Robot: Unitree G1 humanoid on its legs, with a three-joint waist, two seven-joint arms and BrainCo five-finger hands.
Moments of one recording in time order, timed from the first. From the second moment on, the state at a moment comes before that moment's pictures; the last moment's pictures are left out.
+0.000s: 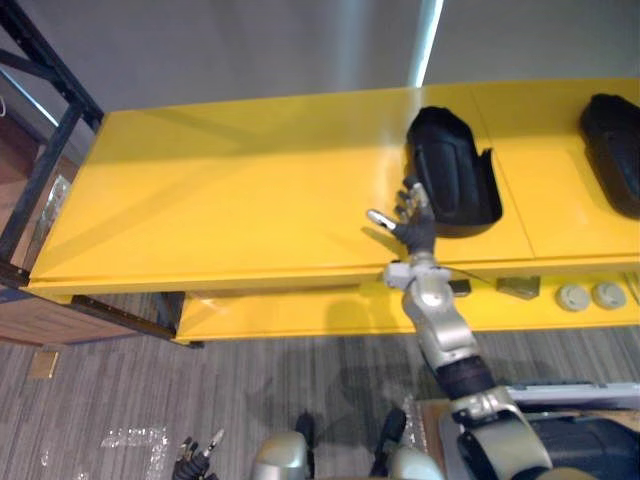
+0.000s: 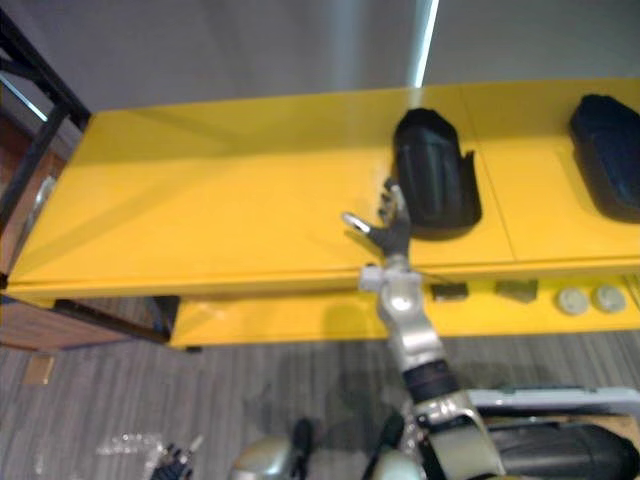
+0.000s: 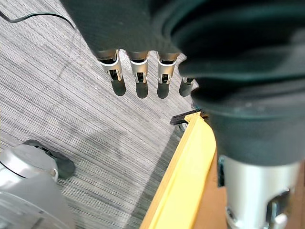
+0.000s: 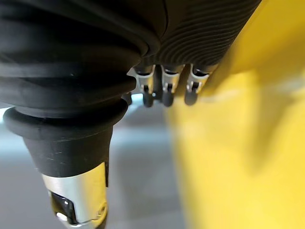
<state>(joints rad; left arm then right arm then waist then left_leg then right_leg) 0.28 0.06 0.22 0.86 -0.47 -0.19 0.08 -0.40 -0.14 0.16 -0.05 0.22 -0.16 -0.28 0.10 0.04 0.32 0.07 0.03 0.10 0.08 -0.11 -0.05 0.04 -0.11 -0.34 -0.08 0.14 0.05</state>
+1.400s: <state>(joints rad) 0.31 0.08 0.12 0.89 -0.47 -0.19 0.11 0.05 -0.25 -0.03 -0.04 0.28 -0.22 -0.05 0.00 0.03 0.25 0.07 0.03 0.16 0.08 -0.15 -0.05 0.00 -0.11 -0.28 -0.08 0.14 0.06</state>
